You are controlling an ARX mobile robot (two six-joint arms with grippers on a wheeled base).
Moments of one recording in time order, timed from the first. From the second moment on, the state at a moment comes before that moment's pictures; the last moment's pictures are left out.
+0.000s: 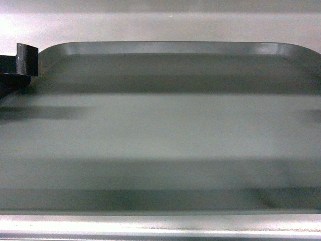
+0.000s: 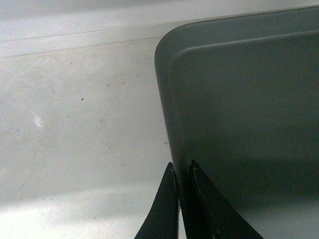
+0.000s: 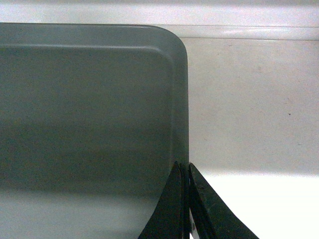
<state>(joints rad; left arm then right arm) -0.32 1.15 0.68 -0.03 -0.18 -0.05 0.29 1.14 0.67 -0.02 0.16 0.13</state>
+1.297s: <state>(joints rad) -0.32 1.15 0.68 -0.03 -0.19 -0.05 0.29 1.14 0.67 -0.02 0.16 0.13</state>
